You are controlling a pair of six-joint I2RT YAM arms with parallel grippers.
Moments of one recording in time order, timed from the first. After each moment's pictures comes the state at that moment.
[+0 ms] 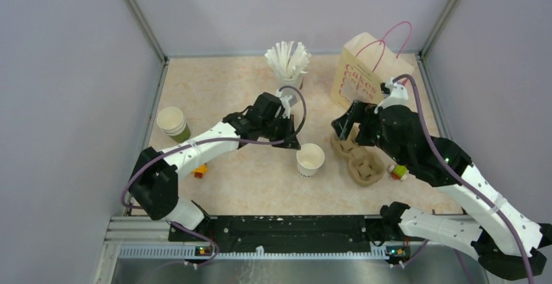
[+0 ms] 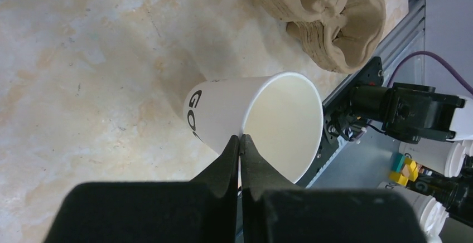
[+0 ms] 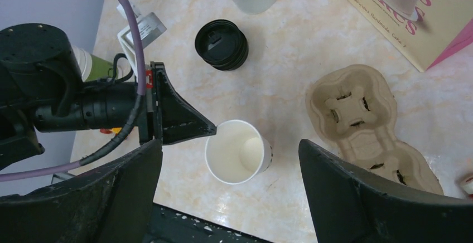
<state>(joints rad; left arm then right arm) -0.73 1.49 1.12 -0.40 0.38 -0.58 0.86 0.85 1.21 -0.82 0.41 0.70</state>
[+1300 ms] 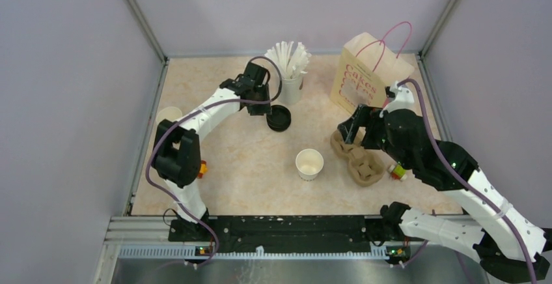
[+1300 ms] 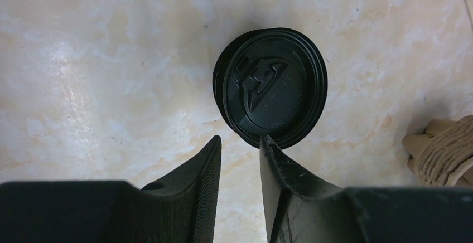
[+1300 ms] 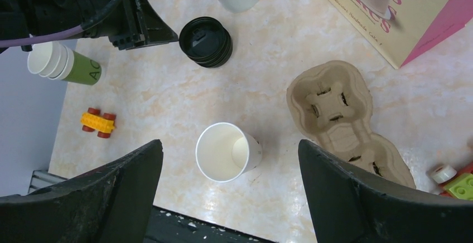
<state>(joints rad) -0.47 1.79 1.46 -0.62 -0.02 -0.53 0.86 0.80 1.20 -0.88 0.44 0.68</state>
